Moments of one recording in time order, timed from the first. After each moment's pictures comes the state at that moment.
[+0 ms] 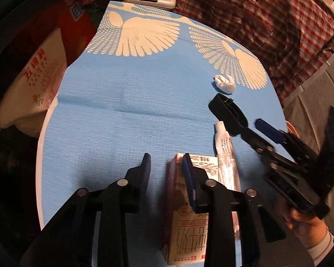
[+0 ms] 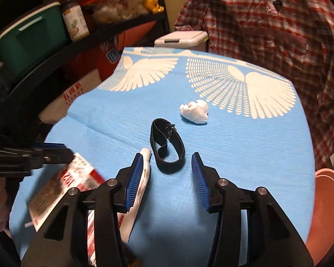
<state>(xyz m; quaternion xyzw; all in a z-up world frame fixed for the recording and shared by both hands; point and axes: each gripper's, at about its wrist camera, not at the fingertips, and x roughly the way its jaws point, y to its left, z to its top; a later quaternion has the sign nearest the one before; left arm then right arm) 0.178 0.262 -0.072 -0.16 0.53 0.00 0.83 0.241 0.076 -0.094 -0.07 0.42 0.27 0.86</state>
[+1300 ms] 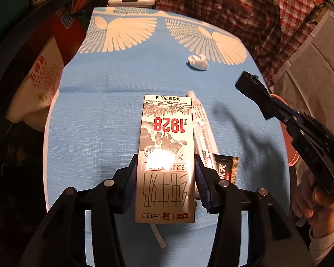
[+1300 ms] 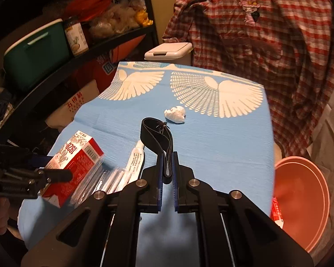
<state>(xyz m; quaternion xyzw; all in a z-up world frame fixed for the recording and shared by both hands) 0.137 0.219 -0.042 -0.11 0.54 -0.01 0.83 0.184 0.021 -0.031 -0.05 0.39 0.24 0.89</state>
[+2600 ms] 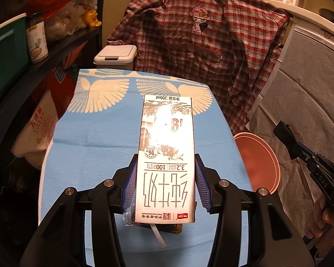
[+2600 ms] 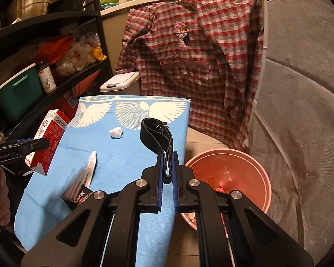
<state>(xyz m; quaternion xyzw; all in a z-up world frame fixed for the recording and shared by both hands) 0.123 0.153 0.028 -0.09 0.40 -0.02 0.91 0.128 -0.114 0.029 -0.01 0.33 0.12 0.94</state>
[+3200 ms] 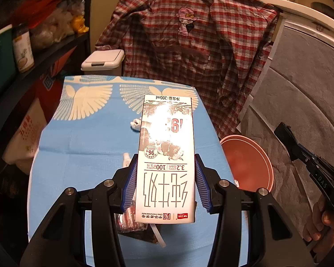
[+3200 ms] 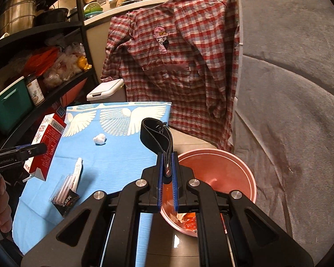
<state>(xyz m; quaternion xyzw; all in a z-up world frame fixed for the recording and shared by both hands) 0.133 0.115 0.031 -0.08 0.38 -0.04 0.92 0.127 -0.150 0.030 0.01 0.32 0.08 0.94</state>
